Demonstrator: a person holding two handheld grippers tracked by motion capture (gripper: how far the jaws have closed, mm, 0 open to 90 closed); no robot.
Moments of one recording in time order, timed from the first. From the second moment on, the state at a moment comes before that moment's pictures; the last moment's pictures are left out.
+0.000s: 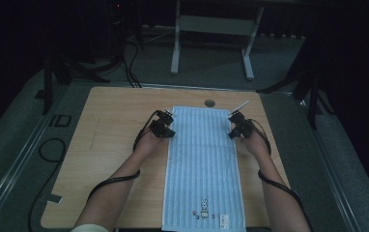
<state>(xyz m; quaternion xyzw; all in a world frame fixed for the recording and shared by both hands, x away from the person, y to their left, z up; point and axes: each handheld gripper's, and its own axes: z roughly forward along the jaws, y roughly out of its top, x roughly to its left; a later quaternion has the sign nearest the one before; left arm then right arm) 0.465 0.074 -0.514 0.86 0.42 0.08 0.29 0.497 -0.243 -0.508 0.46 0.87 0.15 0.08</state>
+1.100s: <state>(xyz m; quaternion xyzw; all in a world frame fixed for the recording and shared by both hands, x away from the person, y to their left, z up) 0.449 0.068 -0.501 0.86 0.39 0.10 0.32 0.481 -0.251 -0.485 0.44 0.88 0.18 0.08</state>
